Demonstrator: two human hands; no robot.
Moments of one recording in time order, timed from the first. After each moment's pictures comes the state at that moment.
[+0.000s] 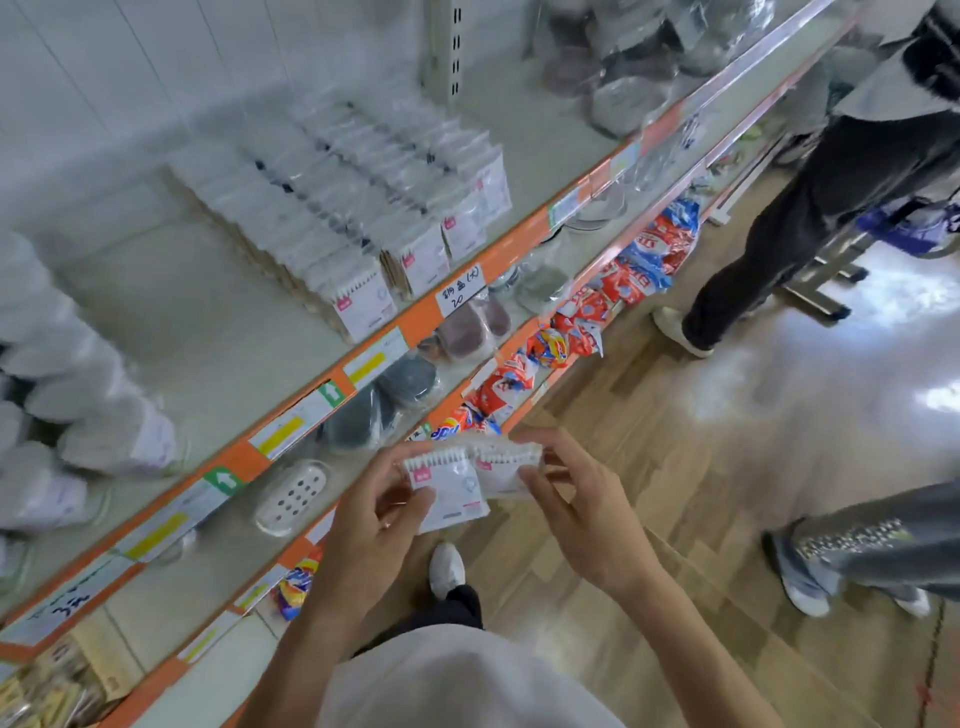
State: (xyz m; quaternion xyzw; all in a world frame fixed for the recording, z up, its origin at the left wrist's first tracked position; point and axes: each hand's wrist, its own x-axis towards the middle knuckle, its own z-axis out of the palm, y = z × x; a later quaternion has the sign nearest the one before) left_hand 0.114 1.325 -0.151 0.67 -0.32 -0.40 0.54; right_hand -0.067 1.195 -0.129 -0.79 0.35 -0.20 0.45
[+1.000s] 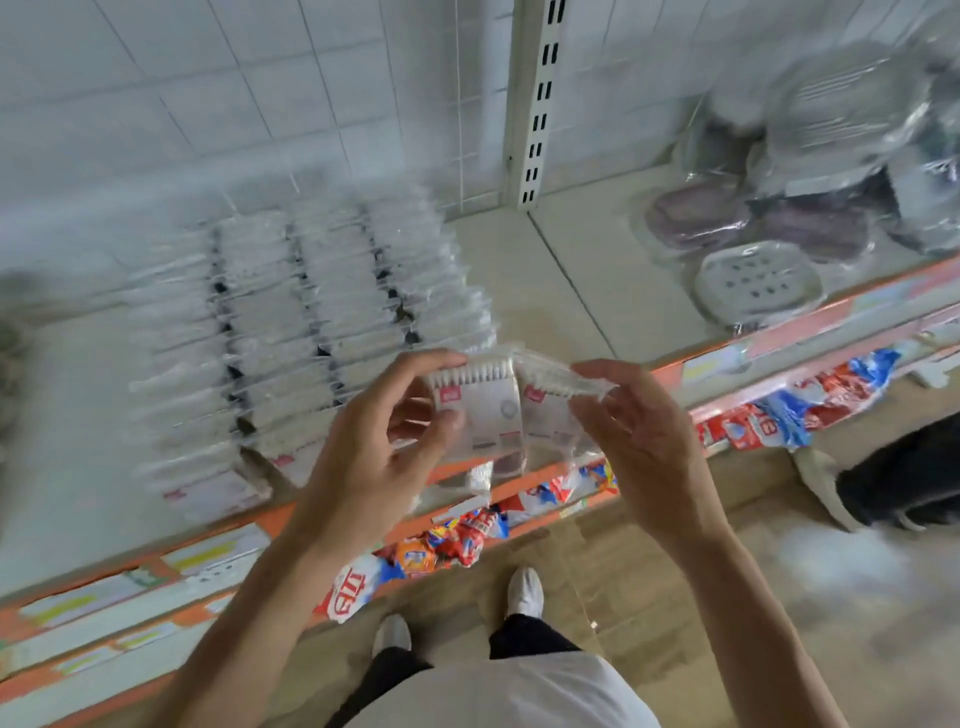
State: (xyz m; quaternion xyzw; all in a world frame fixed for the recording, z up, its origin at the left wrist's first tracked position) left_hand 0.166 1.005 -0.057 0.75 -0.33 -0.17 0.55; right_hand 0.040 0.806 -0.081 -0.75 0.18 -0.20 0.60
